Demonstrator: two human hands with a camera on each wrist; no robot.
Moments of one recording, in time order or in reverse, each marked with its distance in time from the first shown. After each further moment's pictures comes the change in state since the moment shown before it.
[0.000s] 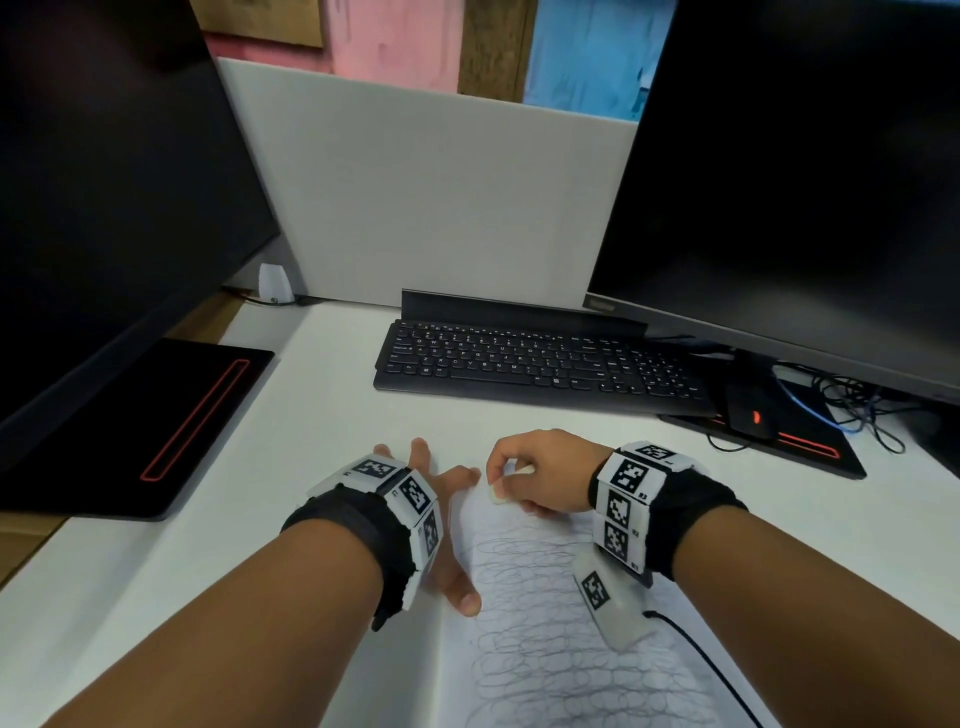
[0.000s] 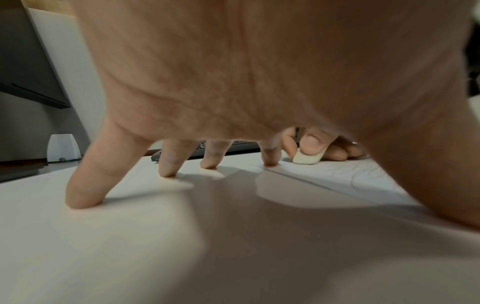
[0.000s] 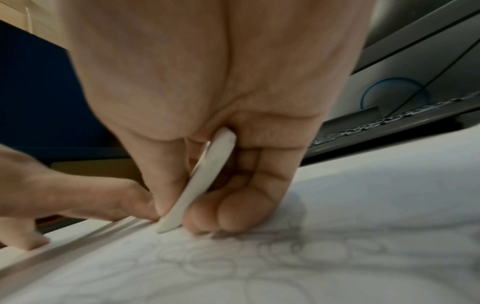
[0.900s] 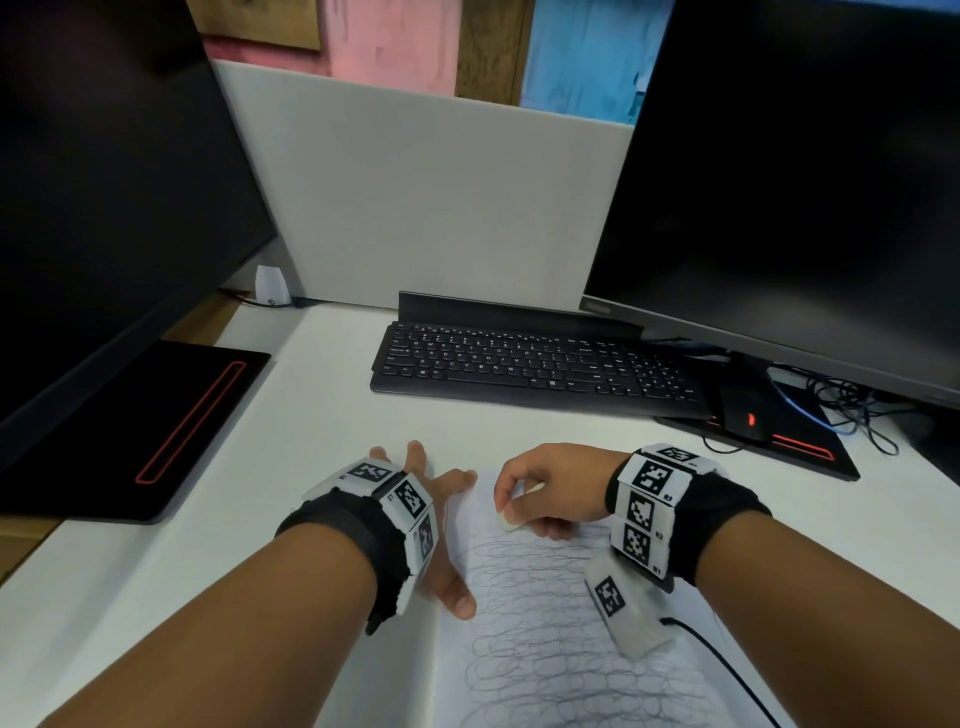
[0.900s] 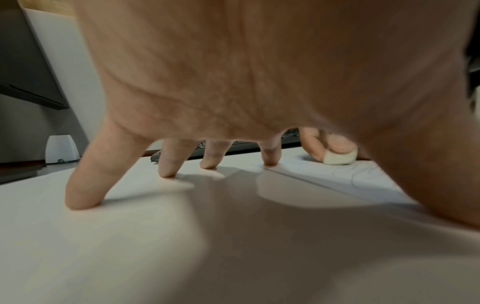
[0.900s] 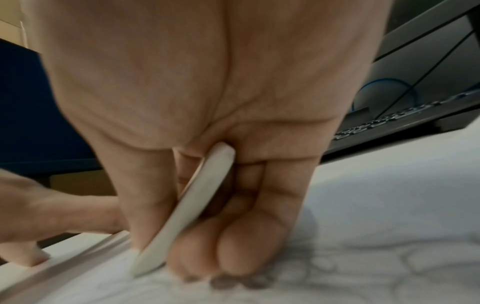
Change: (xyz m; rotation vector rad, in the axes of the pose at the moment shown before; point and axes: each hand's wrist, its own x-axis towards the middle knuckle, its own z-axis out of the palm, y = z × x) left_hand -0.003 0.001 -0.002 0.005 -0.023 -0.008; right_hand -0.009 0.010 -0.004 0.120 -0.139 0.050
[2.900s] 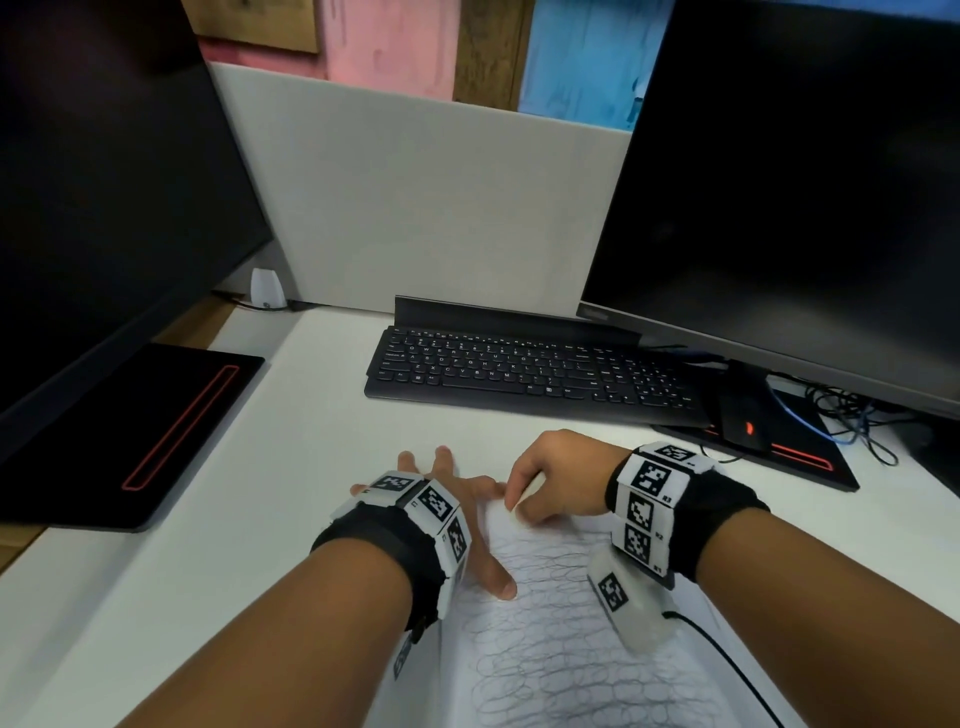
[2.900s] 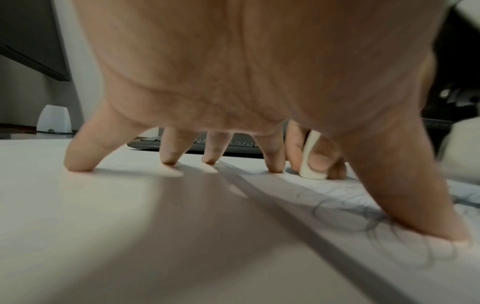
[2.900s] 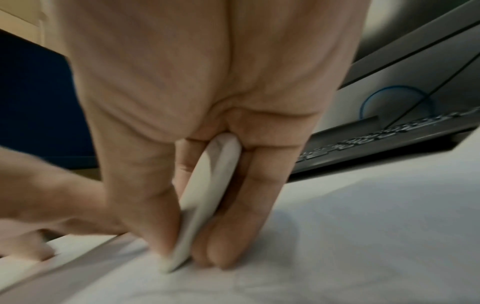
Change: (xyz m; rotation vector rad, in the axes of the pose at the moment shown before) left_hand 0.015 0.027 -0.007 -0.219 0.024 0.030; right_hand -0.001 -0.002 -0.015 -0.239 0.132 0.007
